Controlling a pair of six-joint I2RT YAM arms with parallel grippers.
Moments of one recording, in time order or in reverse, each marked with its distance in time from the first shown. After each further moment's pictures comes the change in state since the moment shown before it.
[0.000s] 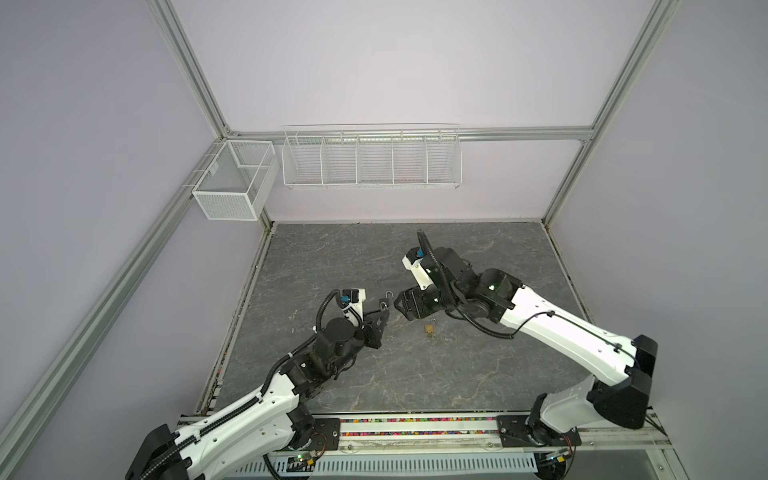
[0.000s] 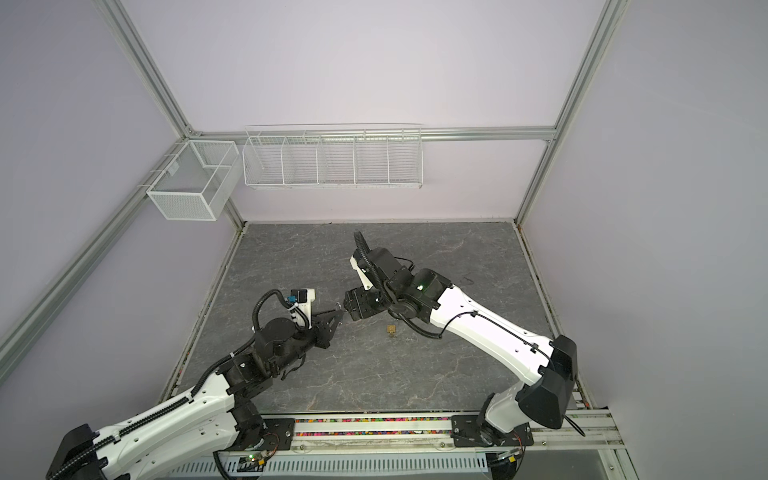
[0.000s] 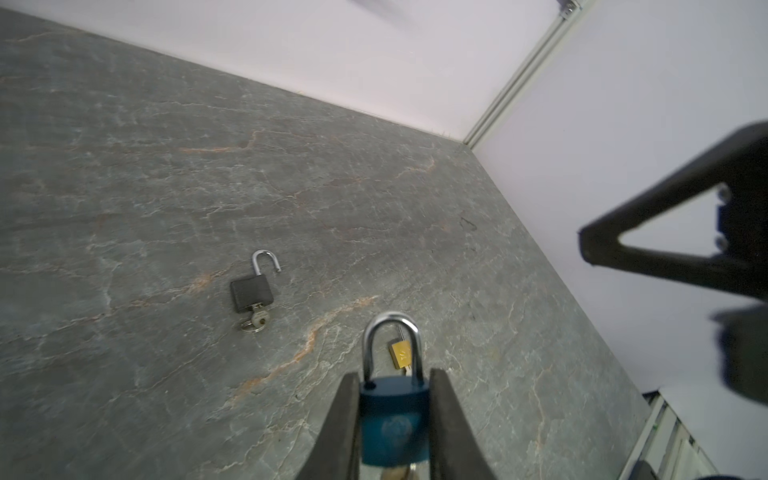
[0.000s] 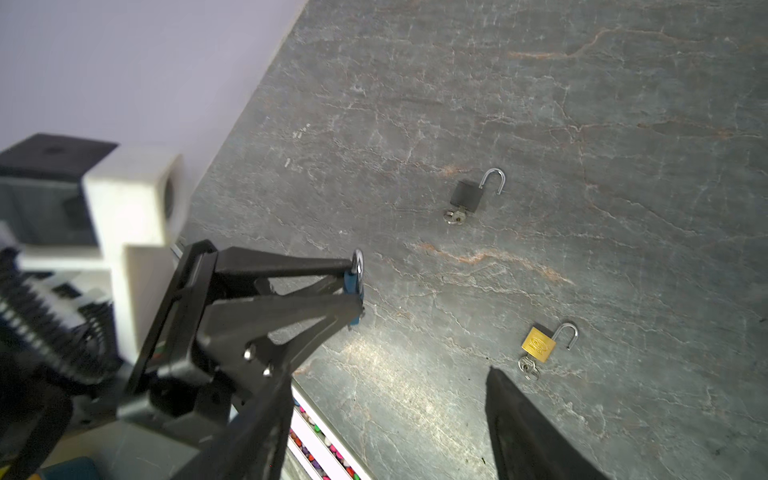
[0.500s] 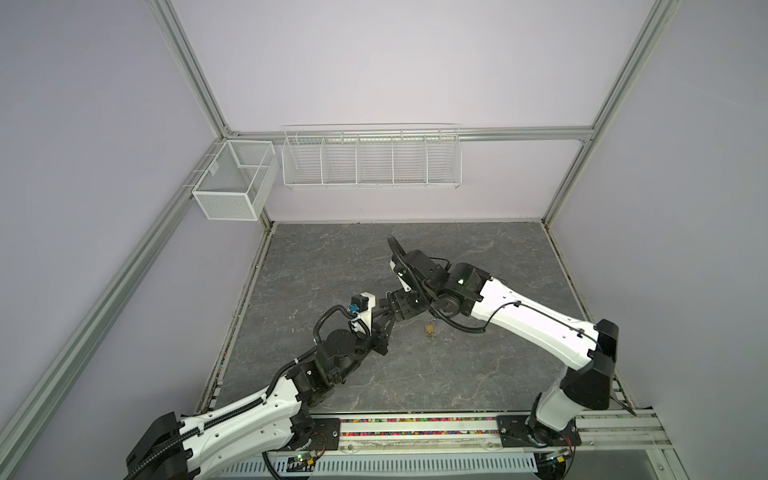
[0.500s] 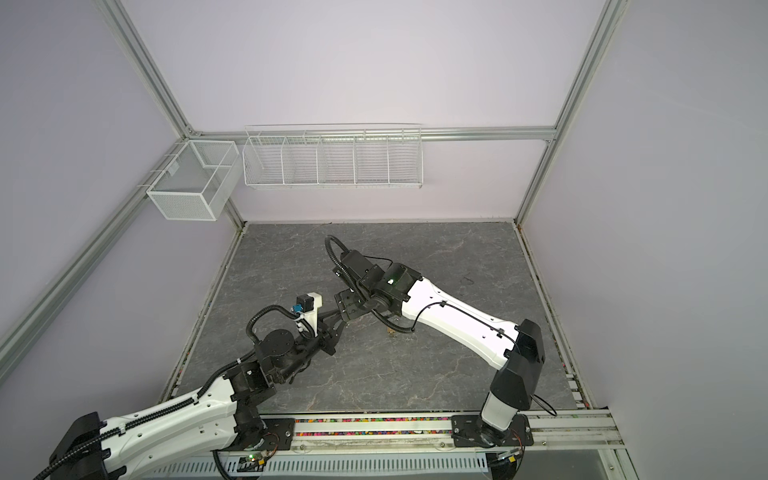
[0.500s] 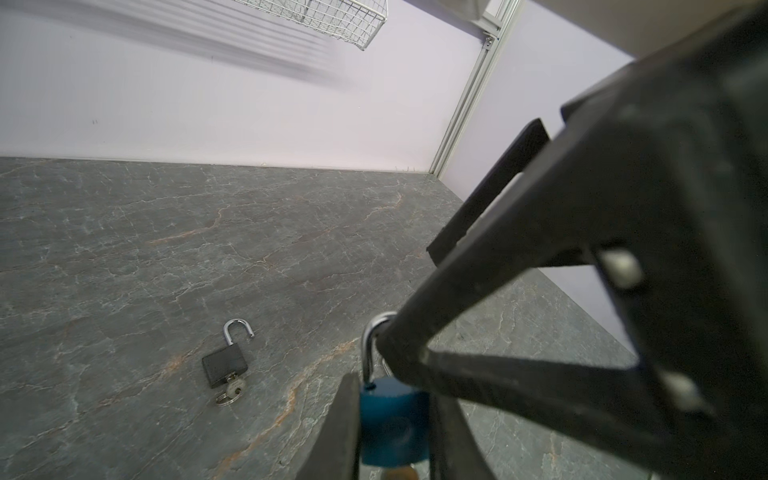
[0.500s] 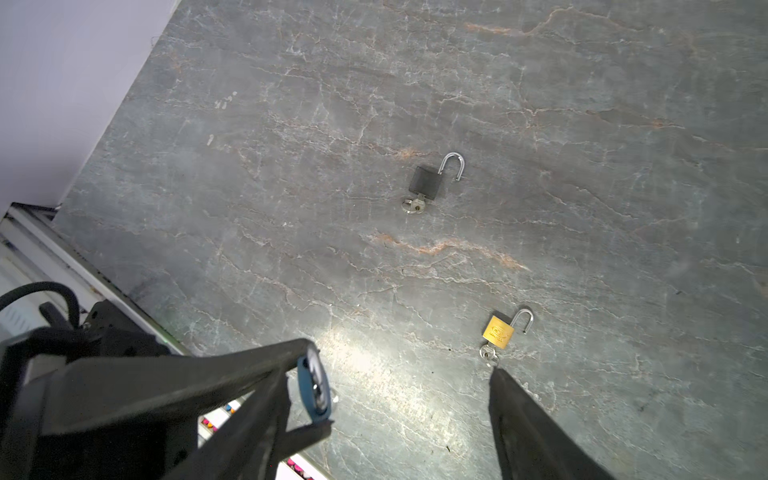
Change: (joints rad) left arm -0.102 0.009 -0.050 0.210 -0.086 0.181; right arm 0.054 0.171 0.175 -0.147 0.185 0.005
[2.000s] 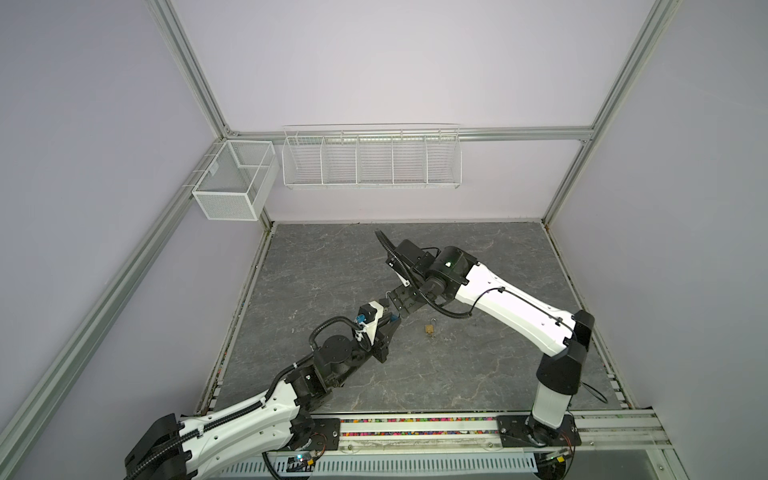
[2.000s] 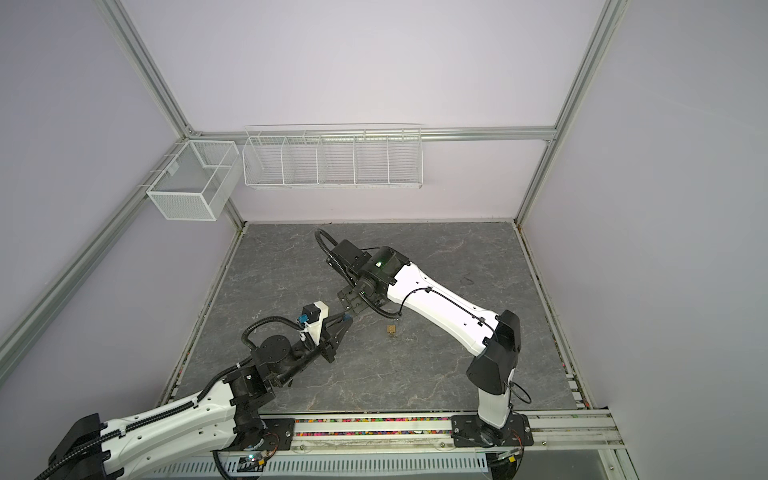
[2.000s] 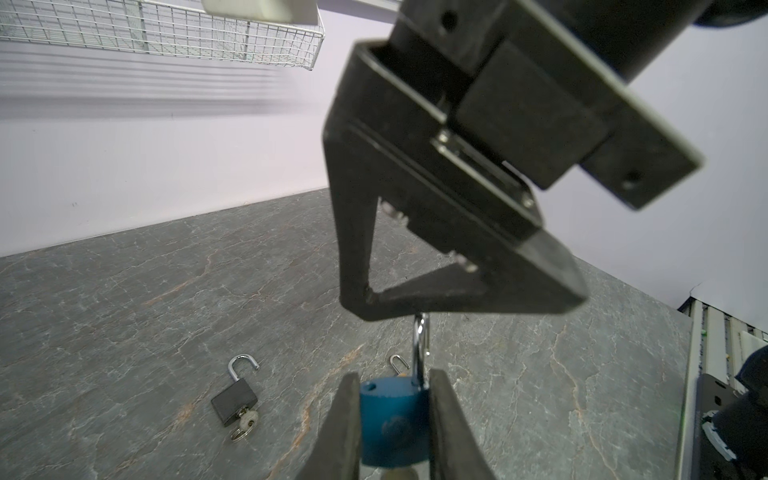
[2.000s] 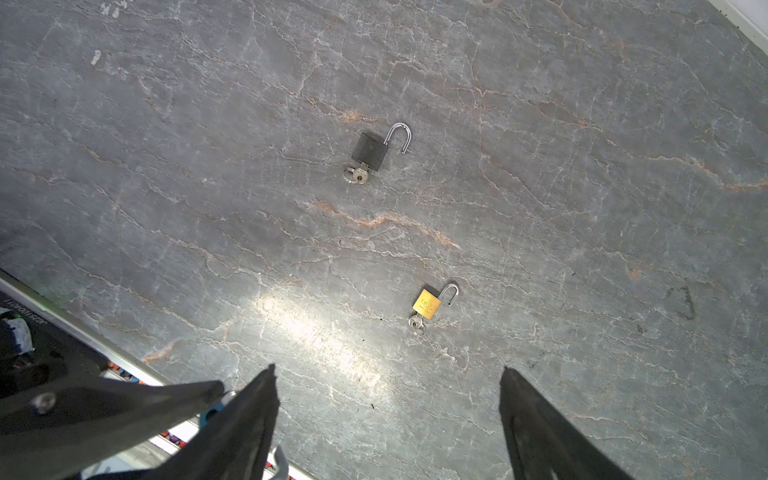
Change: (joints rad) left arm -0.015 -0.030 -0.051 0.064 0.065 0.222; right arm -0.035 0.142 0.232 -0.274 0.060 -0.156
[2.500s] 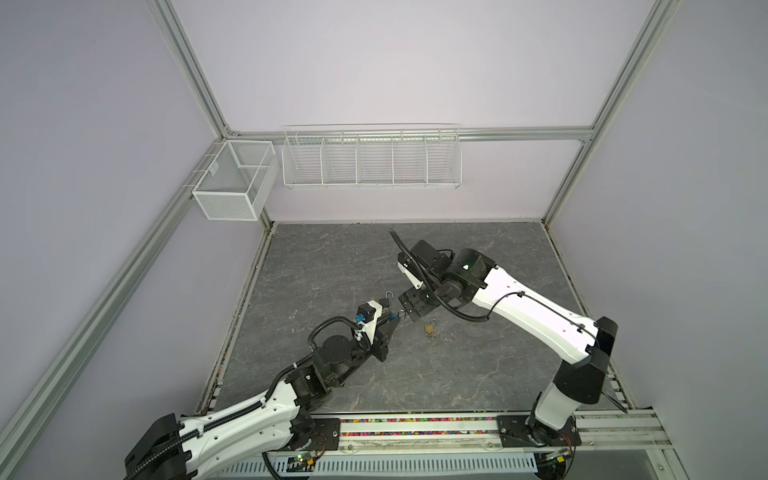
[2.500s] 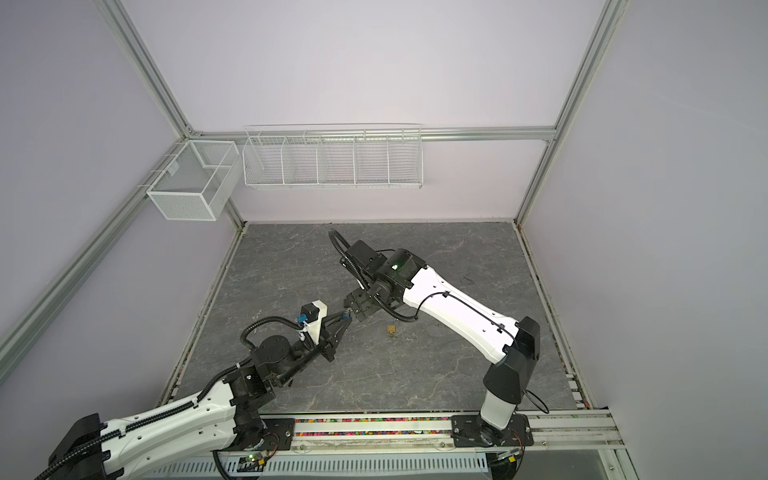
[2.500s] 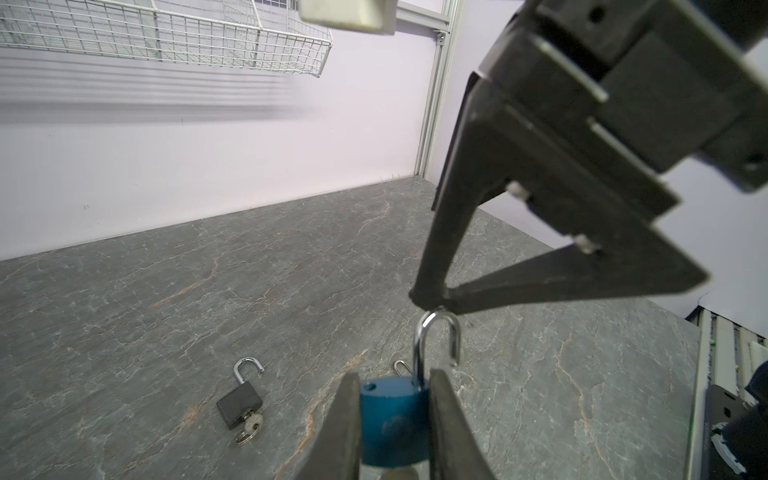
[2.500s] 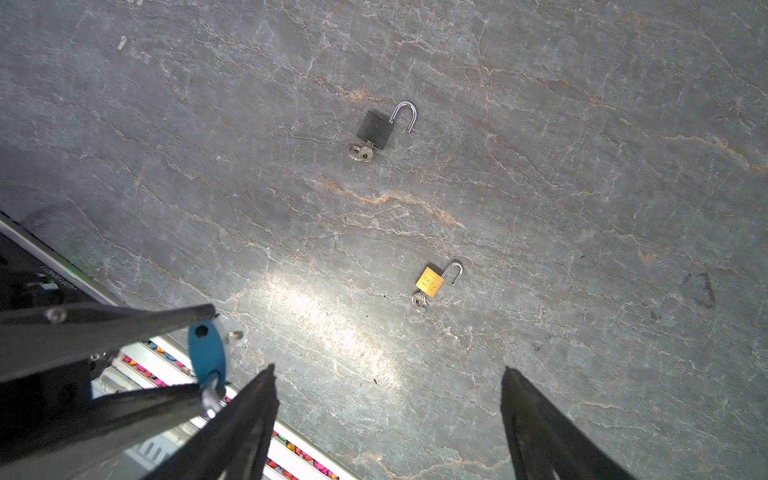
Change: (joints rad) left arm -0.003 0.000 -0.001 0.011 -0.023 -0.001; right arm -0.023 -0.122 -0.121 0.028 -0.069 -0.011
